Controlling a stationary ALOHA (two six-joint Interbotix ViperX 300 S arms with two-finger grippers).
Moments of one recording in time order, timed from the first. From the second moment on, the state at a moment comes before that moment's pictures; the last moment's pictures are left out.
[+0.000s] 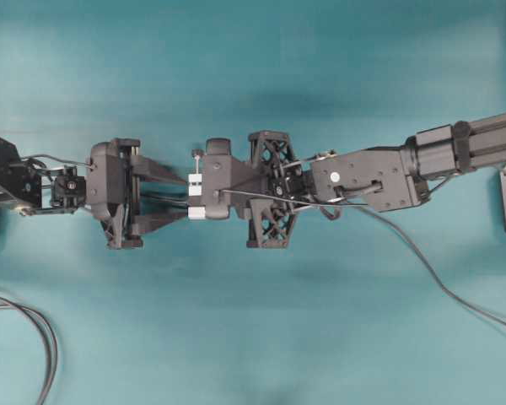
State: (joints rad) left arm 0.04 0.29 1.13 -0.02 -0.93 0.10; right arm 0.01 0.31 0.39 -0.31 0.26 0.29
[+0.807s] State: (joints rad) left arm 0.04 0.29 1.13 -0.02 -0.92 0.10; right arm 0.03 0.33 0.37 -0.31 0.27 0.29
